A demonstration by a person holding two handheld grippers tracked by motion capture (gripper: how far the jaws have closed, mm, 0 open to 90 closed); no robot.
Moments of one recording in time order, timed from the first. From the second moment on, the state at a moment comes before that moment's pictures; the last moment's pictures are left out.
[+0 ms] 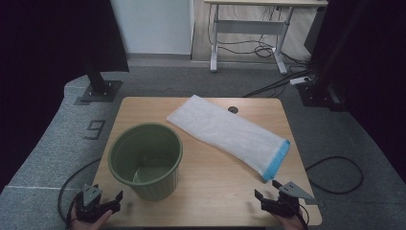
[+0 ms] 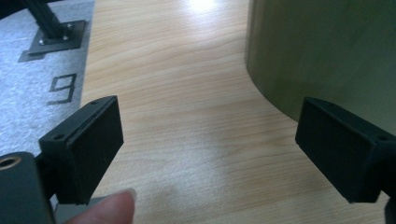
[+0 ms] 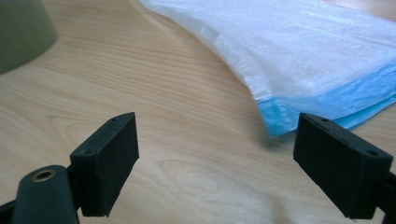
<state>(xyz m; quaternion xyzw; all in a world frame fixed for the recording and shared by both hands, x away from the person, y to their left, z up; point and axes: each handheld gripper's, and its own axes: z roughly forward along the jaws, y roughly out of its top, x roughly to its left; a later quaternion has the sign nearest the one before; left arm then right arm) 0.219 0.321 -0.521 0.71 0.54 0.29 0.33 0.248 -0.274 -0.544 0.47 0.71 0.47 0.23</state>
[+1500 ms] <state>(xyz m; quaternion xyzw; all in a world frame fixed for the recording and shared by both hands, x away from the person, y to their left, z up) 0.272 0.254 -0.493 0.83 0.31 0.17 0.44 0.254 -0.279 -0.530 0.36 0.79 0.47 0.18</state>
